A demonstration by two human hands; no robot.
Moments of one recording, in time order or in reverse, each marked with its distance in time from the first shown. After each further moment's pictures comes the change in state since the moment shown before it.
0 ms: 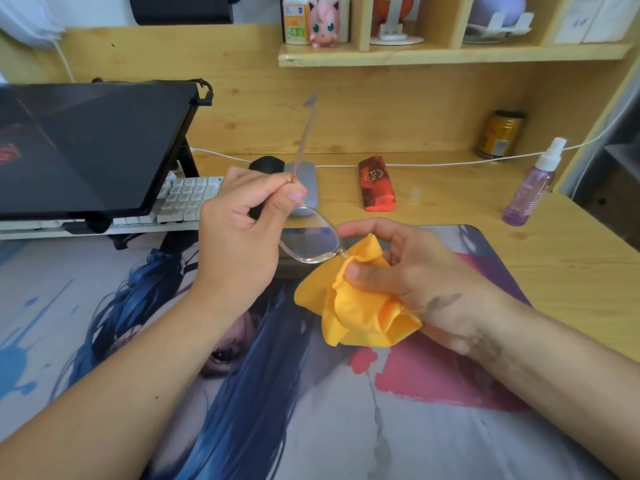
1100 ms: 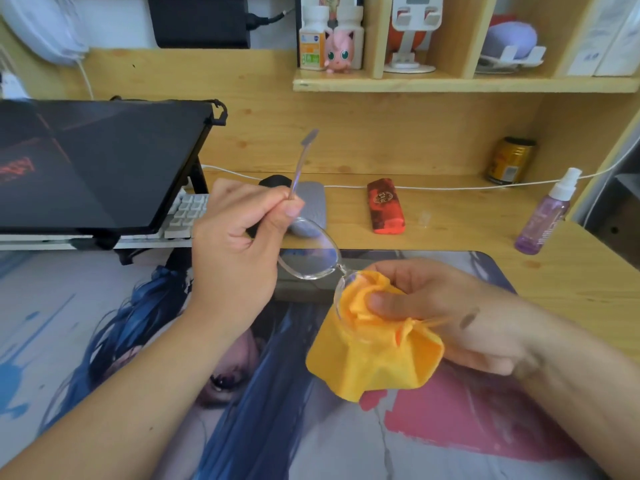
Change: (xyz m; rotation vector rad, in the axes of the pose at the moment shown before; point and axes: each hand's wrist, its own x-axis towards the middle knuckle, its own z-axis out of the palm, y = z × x) left_hand 0.005 -0.005 -0.006 0.095 0.094 0.139; right_hand 0.011 -0.002 -0.024 -0.018 -0.285 0.182
